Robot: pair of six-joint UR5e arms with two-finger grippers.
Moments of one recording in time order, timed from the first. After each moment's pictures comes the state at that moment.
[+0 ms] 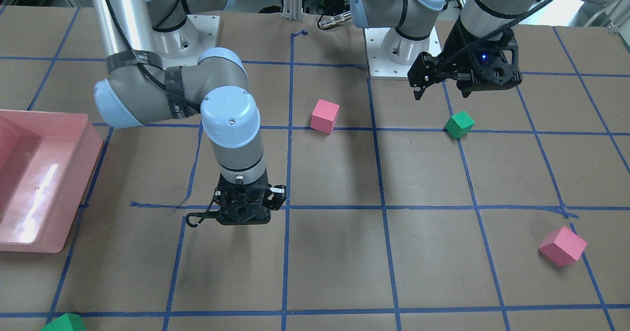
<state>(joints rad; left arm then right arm) -1.49 -1.50 -1.66 -1.62 1.59 -0.01 1.87 -1.09 1.59 -2.21 -1.57 0.25</state>
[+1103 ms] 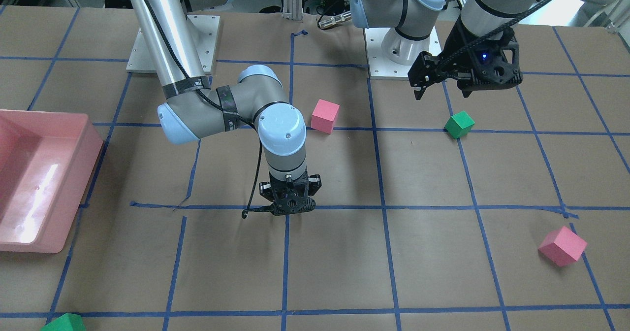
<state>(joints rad) -1.49 -1.50 -1.66 -1.62 1.59 -0.01 1.96 -1.01 1.66 -2.25 -1.52 0.26</state>
